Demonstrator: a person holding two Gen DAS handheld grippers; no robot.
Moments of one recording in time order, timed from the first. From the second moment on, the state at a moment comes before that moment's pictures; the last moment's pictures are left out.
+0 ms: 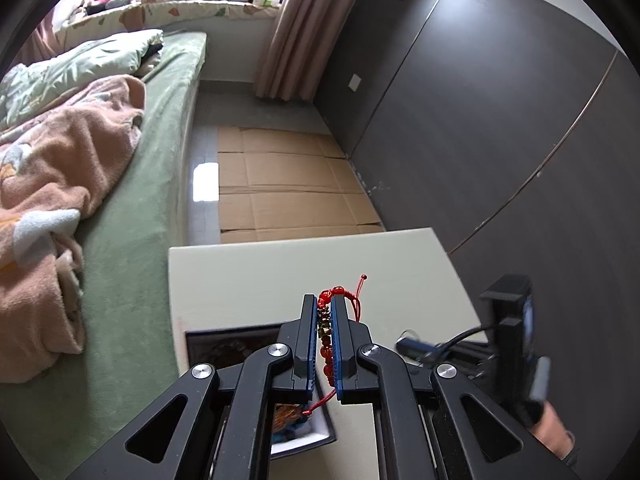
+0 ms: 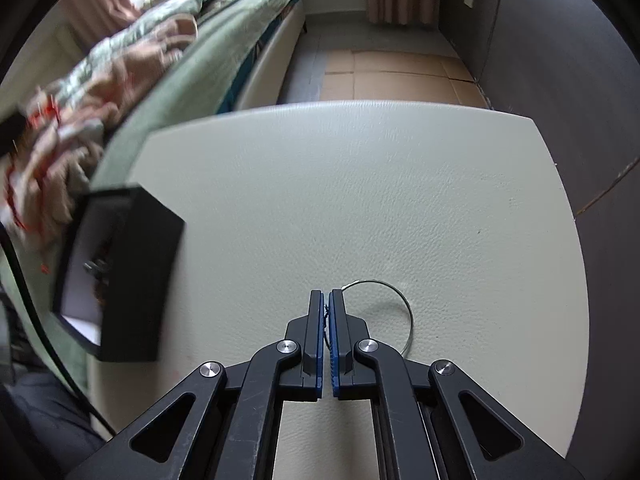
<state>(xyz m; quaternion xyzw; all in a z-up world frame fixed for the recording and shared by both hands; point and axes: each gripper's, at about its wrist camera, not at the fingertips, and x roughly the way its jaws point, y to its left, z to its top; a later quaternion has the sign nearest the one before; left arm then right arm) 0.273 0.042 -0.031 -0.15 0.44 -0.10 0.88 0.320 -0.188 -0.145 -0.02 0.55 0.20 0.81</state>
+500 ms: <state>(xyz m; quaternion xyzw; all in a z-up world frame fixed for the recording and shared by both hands) 0.260 0.074 -0.061 -0.13 0.49 -0.06 0.86 0.294 -0.163 -0.092 0.09 0.47 0.29 0.83</state>
